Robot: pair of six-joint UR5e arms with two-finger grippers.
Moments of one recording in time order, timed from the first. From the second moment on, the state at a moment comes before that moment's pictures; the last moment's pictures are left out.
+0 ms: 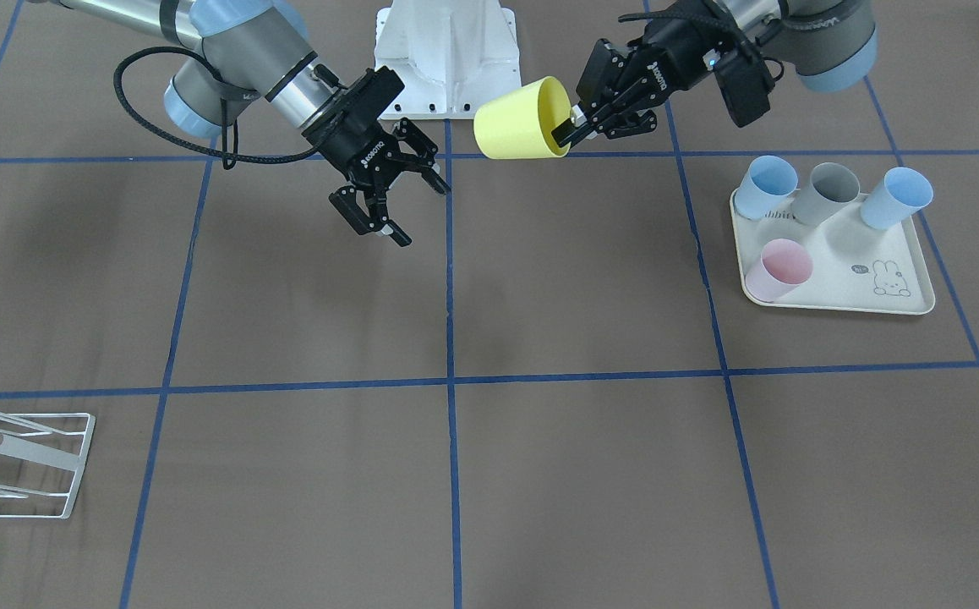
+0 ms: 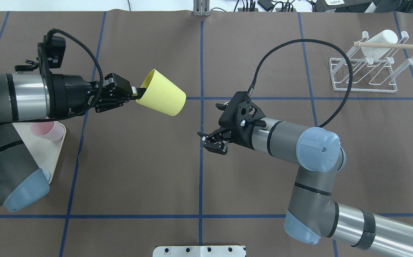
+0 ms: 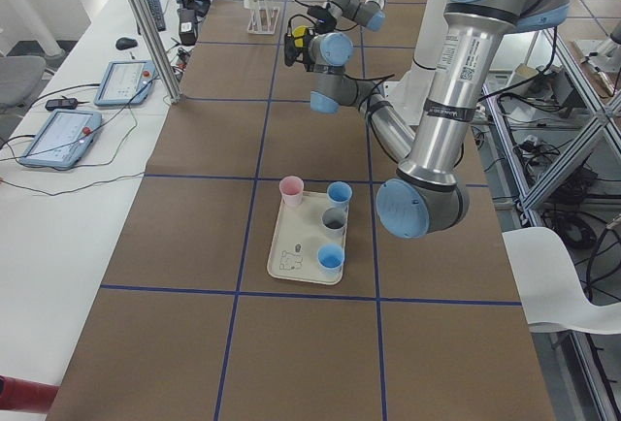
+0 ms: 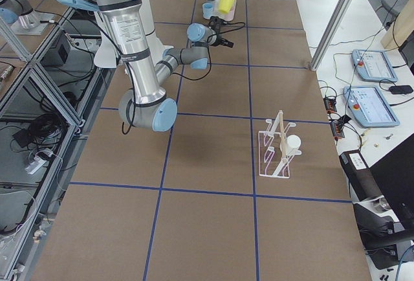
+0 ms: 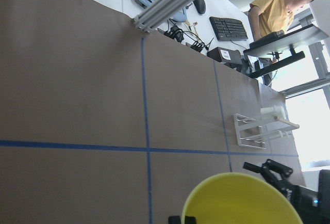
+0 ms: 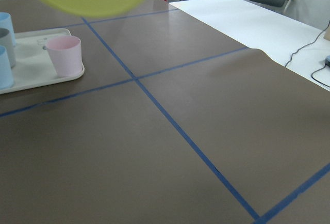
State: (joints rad) left arm -0.69 -1.88 -1.96 -2.63 -1.90 -1.70; right arm 0.42 -1.14 1.73 -0.54 1.51 0.33
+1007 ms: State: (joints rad) left arm -0.59 -1.92 -1.87 -2.63 -1.82 -1.69; right arm 0.38 -1.08 1.72 -0.43 1.49 0.33
